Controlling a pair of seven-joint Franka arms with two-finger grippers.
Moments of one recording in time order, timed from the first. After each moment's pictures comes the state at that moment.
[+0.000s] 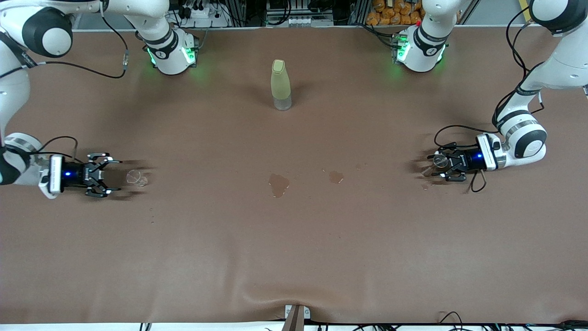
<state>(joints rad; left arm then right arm) 0.62 0.77 -0.20 -2.00 -1.12 1.68 2.69 -0.50 0.88 -0.10 -1.54 1.09 1.28 -2.16</state>
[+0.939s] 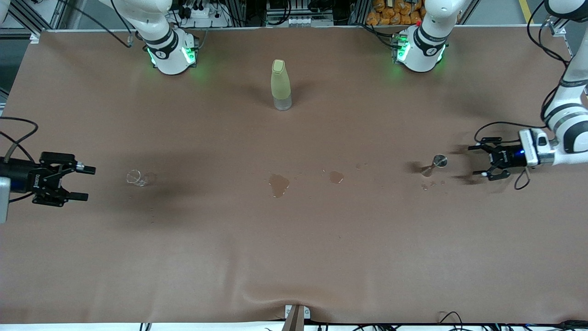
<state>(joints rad) 0.80 0.74 -0.20 -1.80 -0.75 1.60 2.59 -0.17 0.42 -0.08 -1.40 0.77 1.56 -0.86</state>
